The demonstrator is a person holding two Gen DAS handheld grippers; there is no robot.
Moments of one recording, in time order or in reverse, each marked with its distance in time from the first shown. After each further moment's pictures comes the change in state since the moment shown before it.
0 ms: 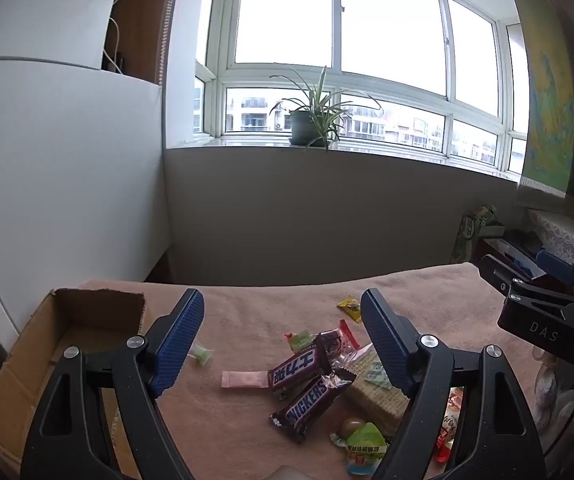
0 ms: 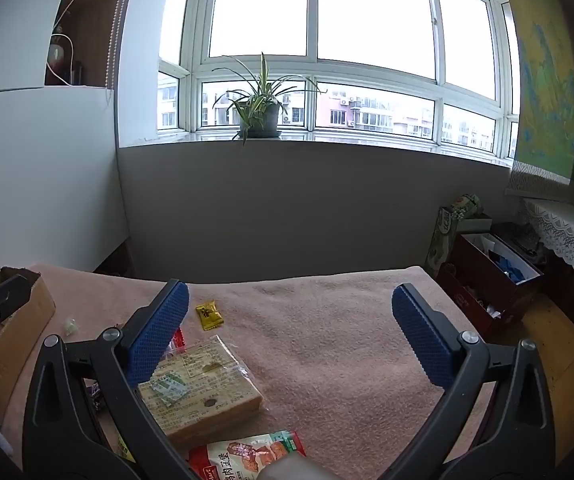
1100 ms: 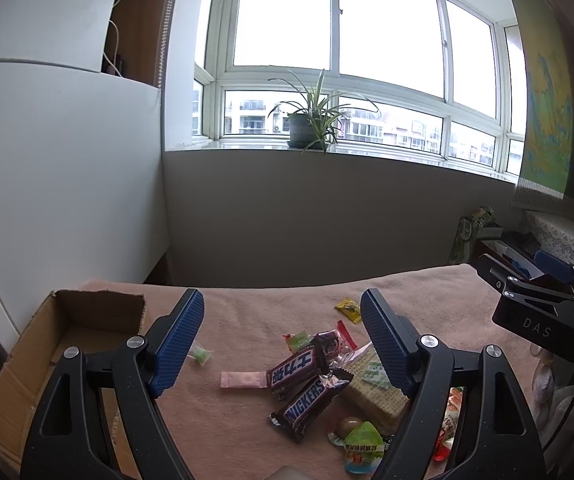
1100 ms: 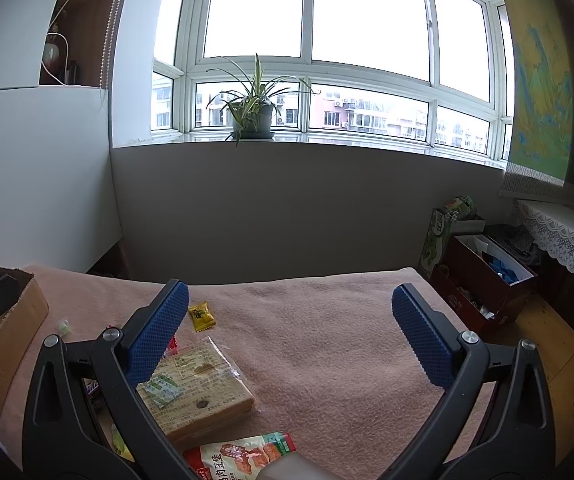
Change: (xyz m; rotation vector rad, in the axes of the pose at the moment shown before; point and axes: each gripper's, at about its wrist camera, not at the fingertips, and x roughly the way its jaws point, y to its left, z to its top) left arm -0.004 -0.002 0.000 0.004 -0.010 -0.003; right arm -0.002 -0.004 -0.001 0.000 -0.010 -0.020
